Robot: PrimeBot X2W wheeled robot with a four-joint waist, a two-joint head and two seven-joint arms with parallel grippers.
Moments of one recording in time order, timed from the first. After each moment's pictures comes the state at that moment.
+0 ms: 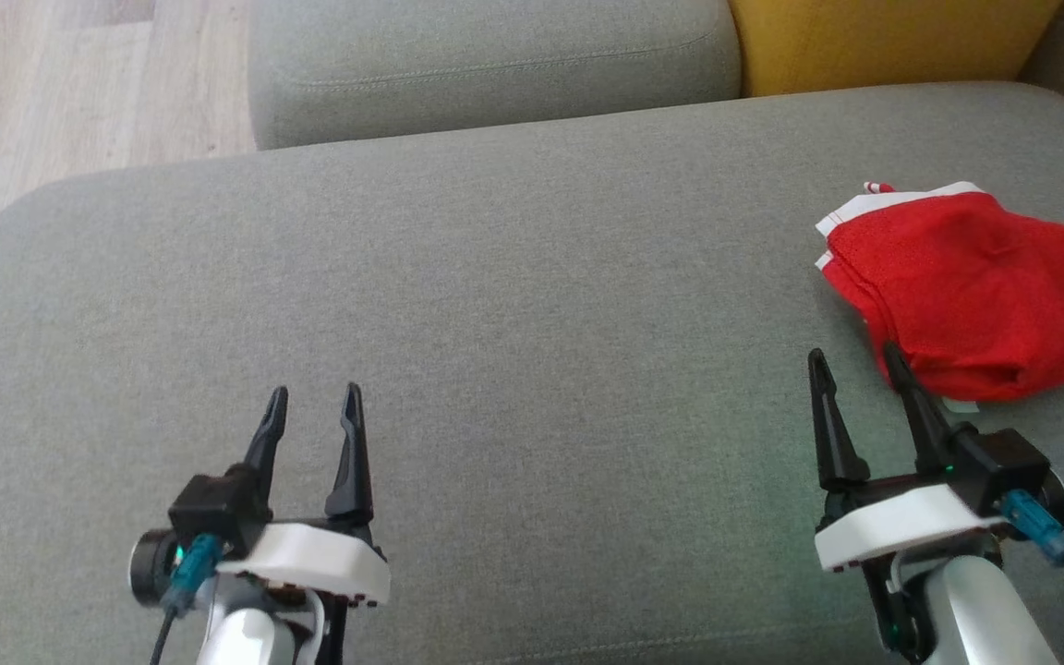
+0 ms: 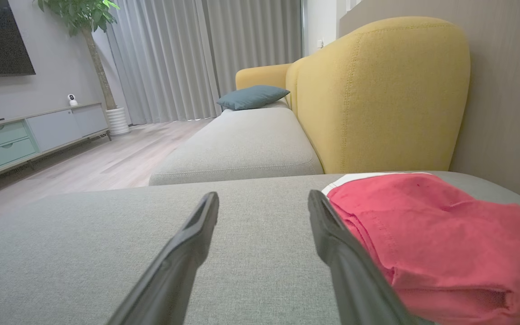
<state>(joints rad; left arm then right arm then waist) -0.02 0.04 -0.25 0.18 -0.23 0.10 -0.26 -0.09 -0.05 0.07 0.27 0.12 0.13 -0.22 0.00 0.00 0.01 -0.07</state>
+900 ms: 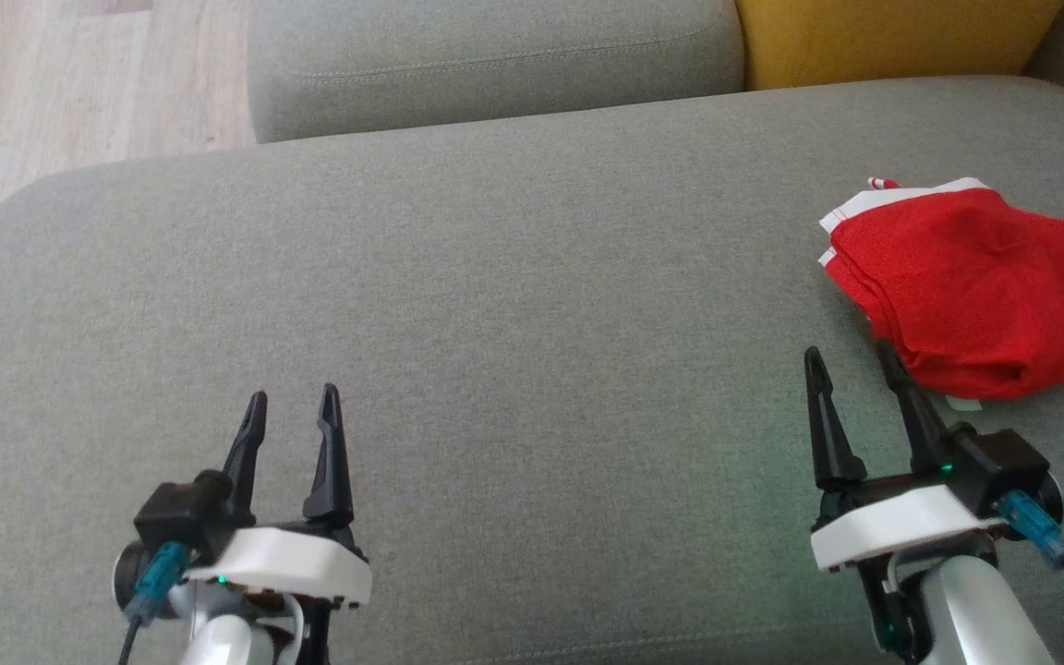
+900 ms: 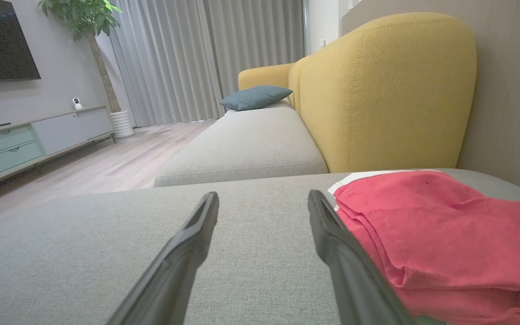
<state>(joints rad) 0.00 0.04 -0.21 0.15 -0.27 0.08 -0.26 -0.09 -0.05 0.08 0.27 0.14 0.13 -0.23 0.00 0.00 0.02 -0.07</state>
